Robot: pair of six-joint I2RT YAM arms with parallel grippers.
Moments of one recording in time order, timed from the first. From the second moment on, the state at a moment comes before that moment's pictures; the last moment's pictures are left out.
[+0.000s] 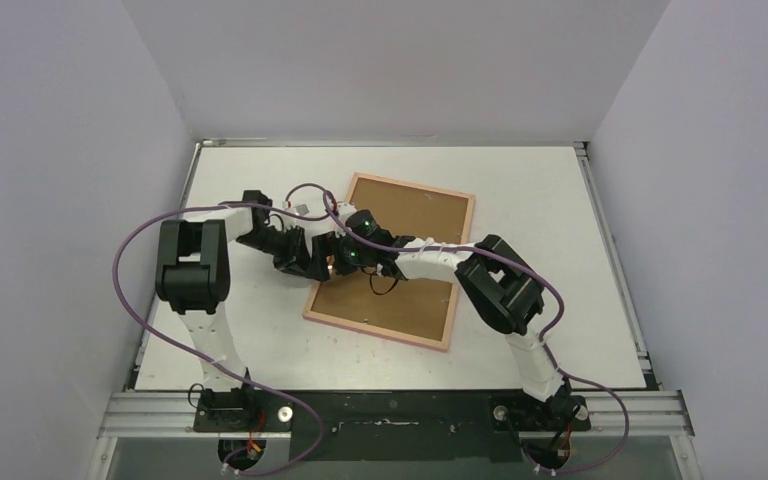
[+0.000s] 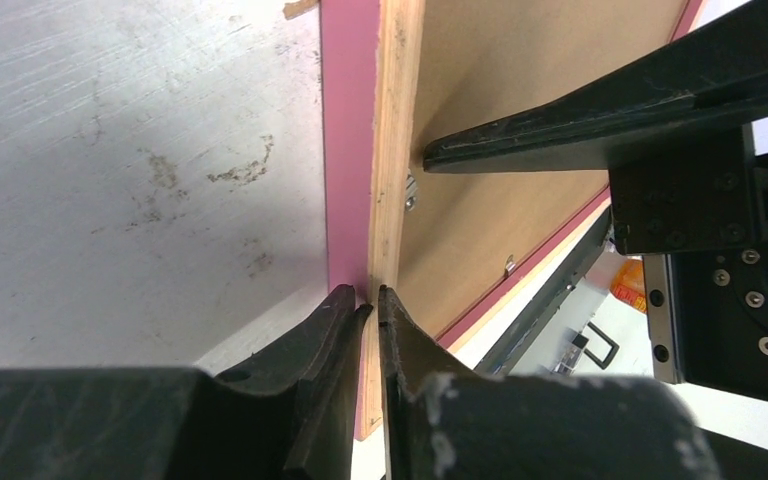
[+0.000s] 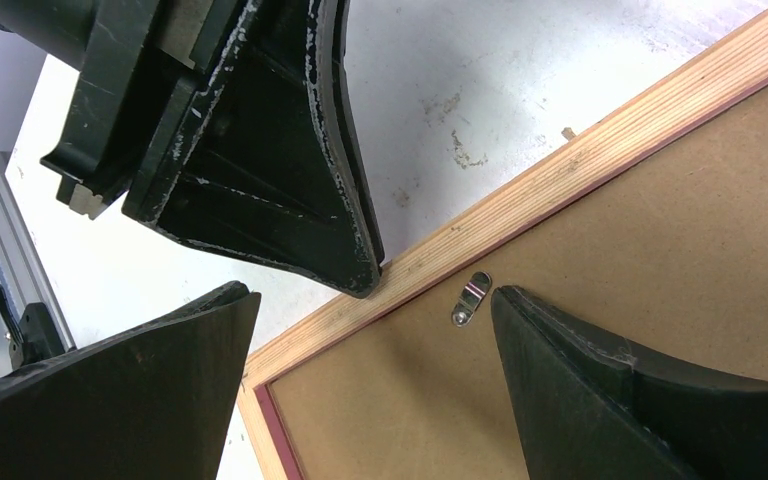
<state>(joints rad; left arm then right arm) -0.02 2.00 1.24 -0.76 0.81 0.06 0.86 2.13 1.40 0.14 -0.30 0.48</state>
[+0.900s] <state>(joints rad) -0.02 2.01 1.24 -0.76 0.80 0.04 0.86 2.14 1.30 0.38 -0.34 0.58</state>
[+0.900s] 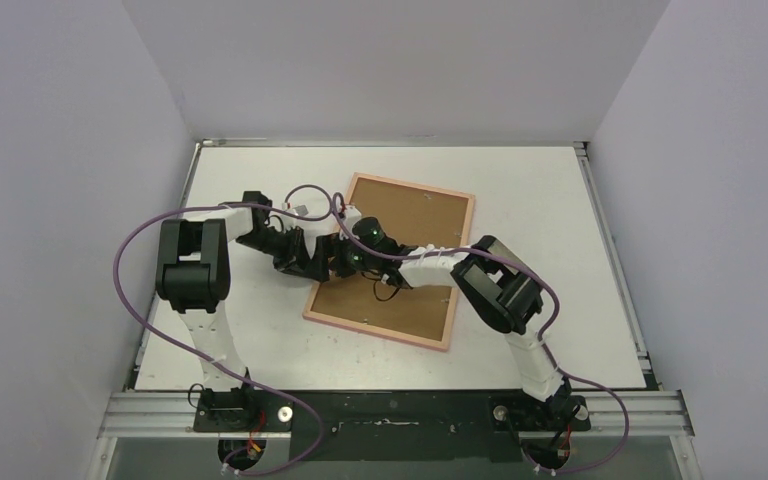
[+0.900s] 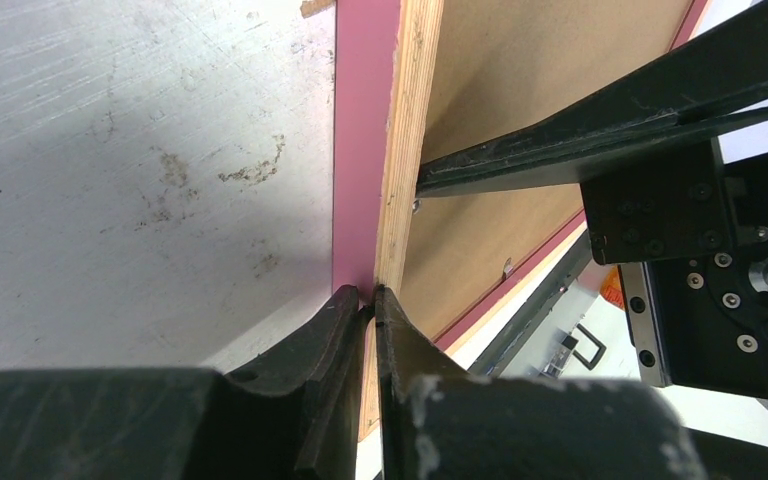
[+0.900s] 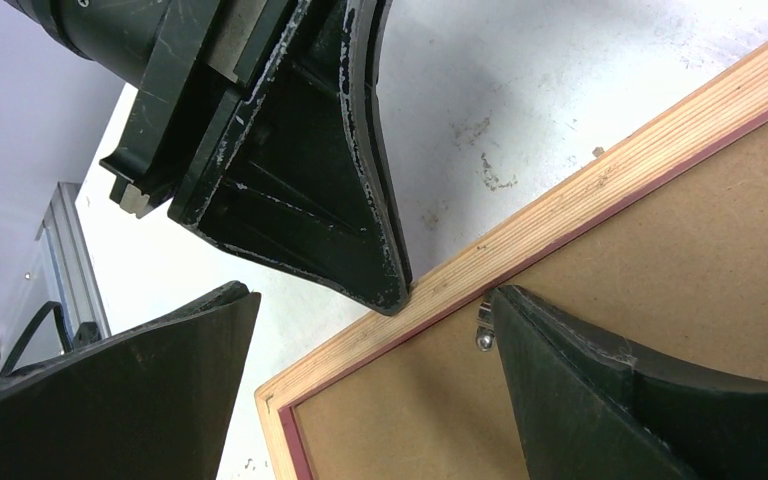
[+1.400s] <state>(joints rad) -0.02 2.01 1.23 -0.76 0.80 0.03 0.84 2.08 1.24 0.36 -0.33 0.62</state>
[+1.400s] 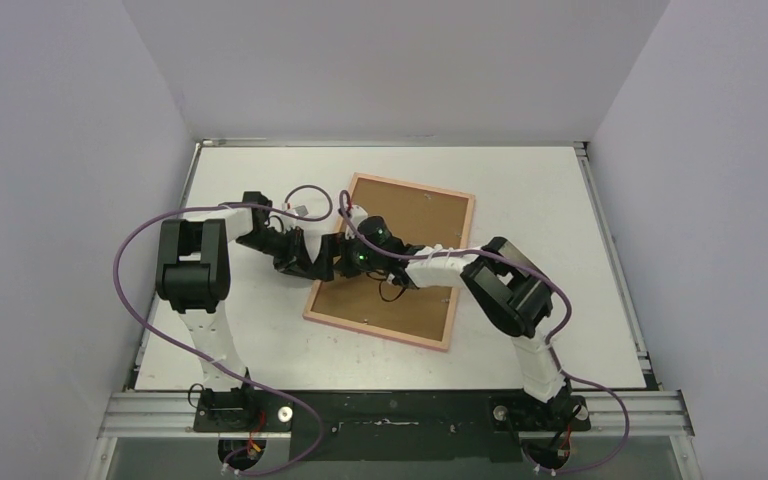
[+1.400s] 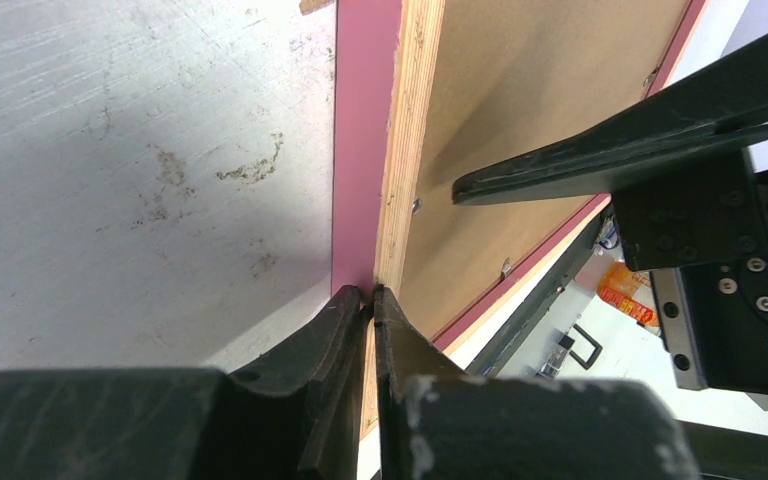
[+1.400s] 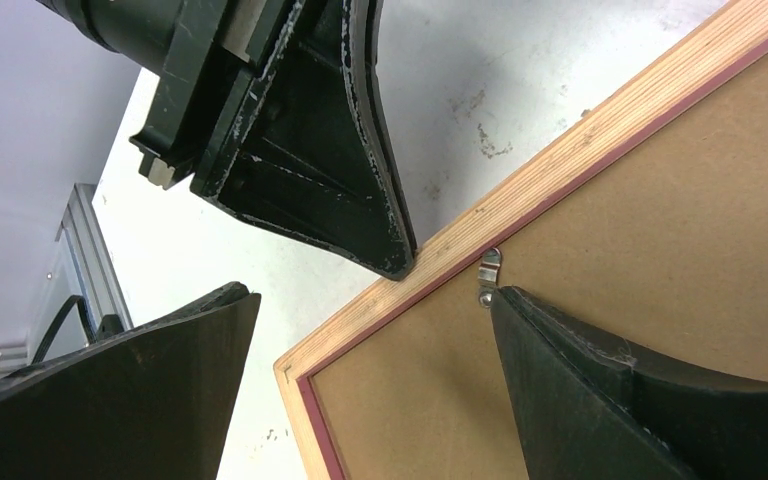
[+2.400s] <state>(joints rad) -0.02 2.01 1.23 -0.76 0.80 0.03 0.85 2.12 1.28 0.35 -0.38 0.62</state>
